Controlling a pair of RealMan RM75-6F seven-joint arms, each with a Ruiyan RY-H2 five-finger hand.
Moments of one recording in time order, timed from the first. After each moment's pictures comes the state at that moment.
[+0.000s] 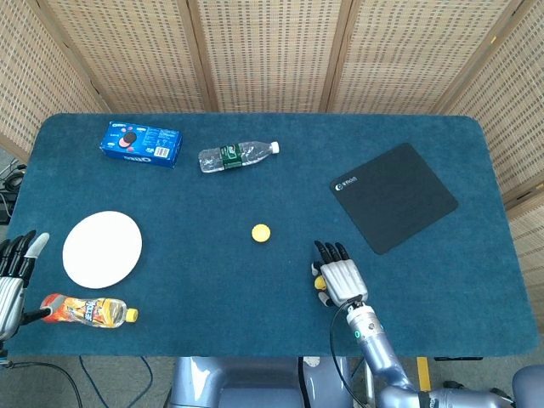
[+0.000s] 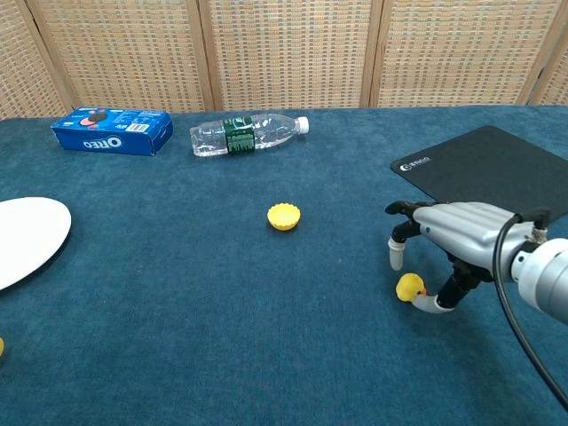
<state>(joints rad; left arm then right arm) -0.06 -1.17 -0.03 -1.55 1.57 1.57 -0.01 0.54 -1.66 0.13 -1.68 -0.99 1.13 -0.75</state>
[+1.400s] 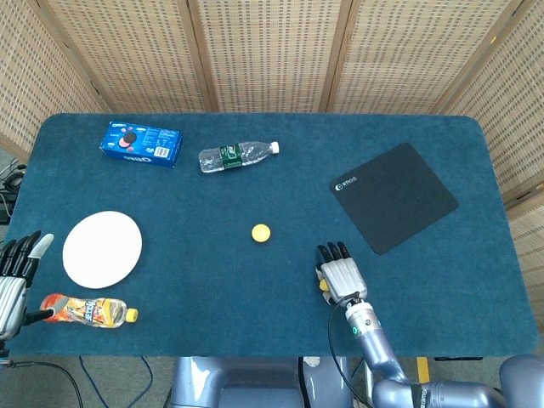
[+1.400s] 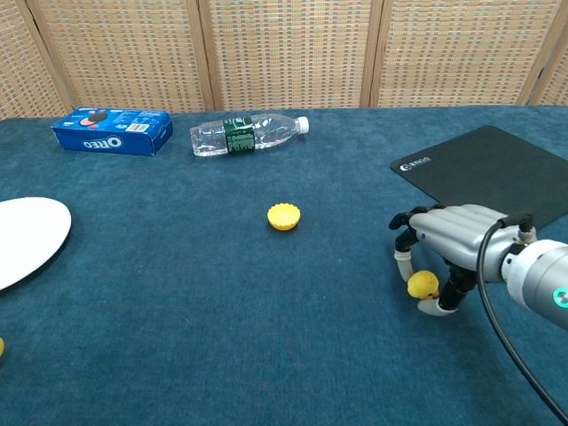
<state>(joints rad) -0.07 -1.15 -0.02 -1.56 1.58 1.56 -0.06 0.61 -1.68 0.10 -1.65 -0.90 1.17 -0.82</state>
